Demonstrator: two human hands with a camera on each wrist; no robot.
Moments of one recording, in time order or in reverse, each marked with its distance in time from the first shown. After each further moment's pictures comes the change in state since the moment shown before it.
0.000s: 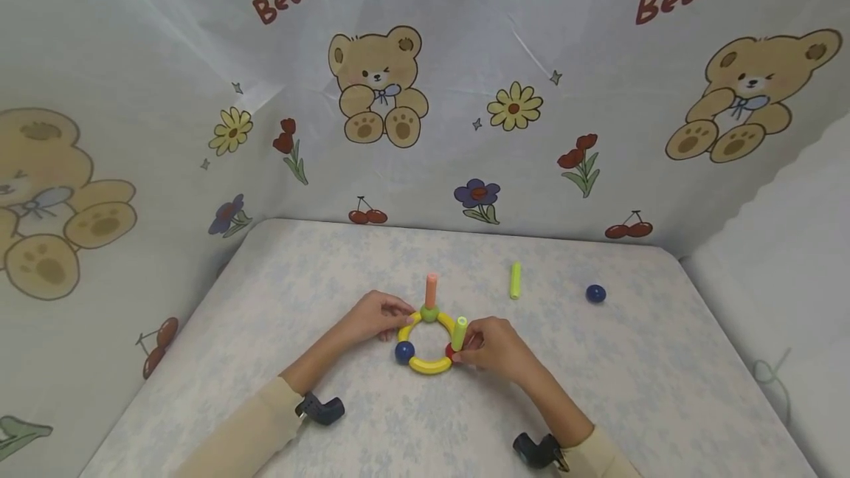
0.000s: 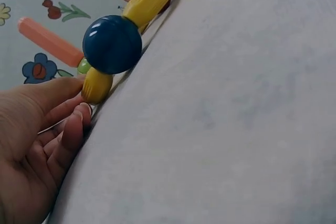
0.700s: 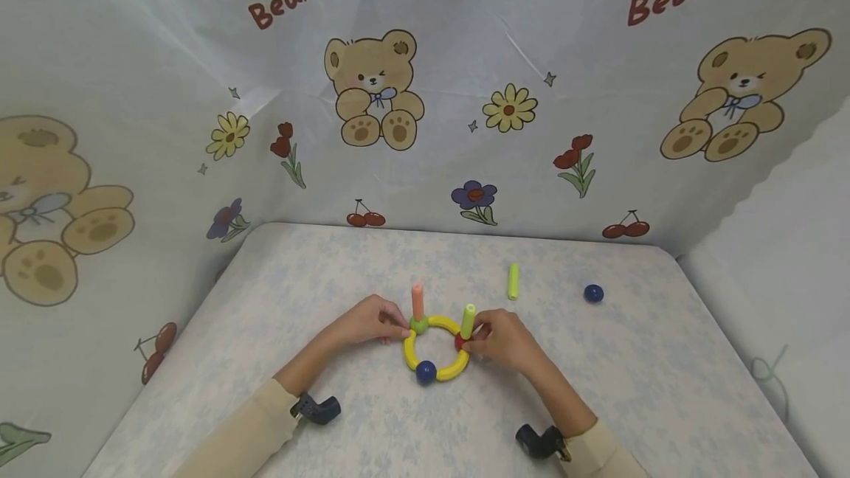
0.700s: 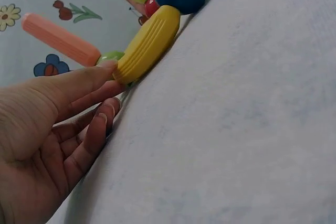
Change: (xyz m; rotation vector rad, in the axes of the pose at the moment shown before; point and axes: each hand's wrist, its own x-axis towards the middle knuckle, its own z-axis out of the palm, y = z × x) left_hand -0.004 0.006 -0.010 0.082 -0.152 0.045; right_hand 0.005 0.009 -0.013 0.017 0.045 0.096
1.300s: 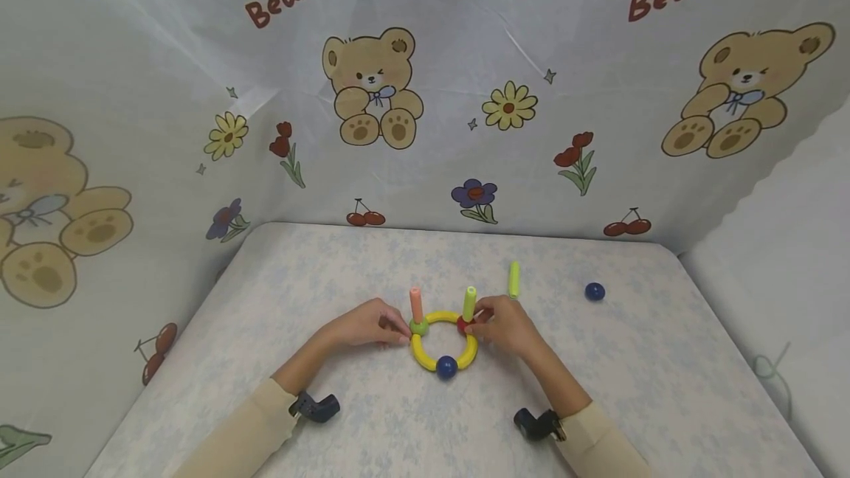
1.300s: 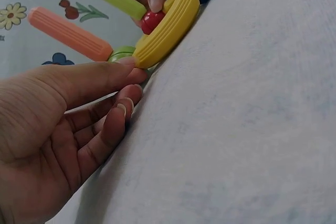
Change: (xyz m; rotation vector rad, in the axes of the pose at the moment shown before) left_hand -0.004 0.004 -0.005 0.012 -0.150 0.061; right_hand 0.019 0.007 -0.006 0.052 0.077 0.069
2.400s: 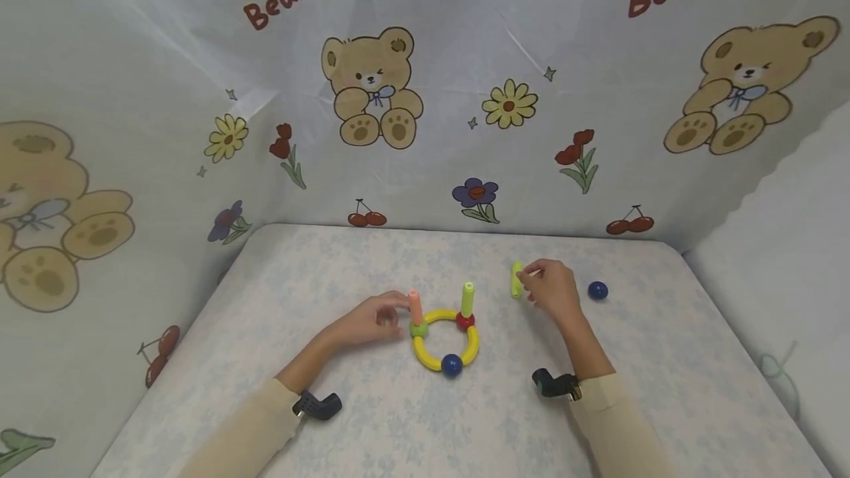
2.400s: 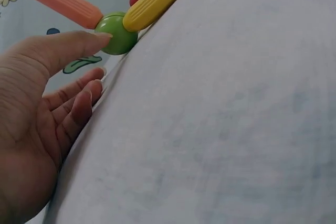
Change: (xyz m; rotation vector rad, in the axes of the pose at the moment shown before) left_hand 0.000 -0.018 -0.004 0.047 0.133 0.149; right_hand 0.022 0.031 -0.066 -0.040 0.319 0.150
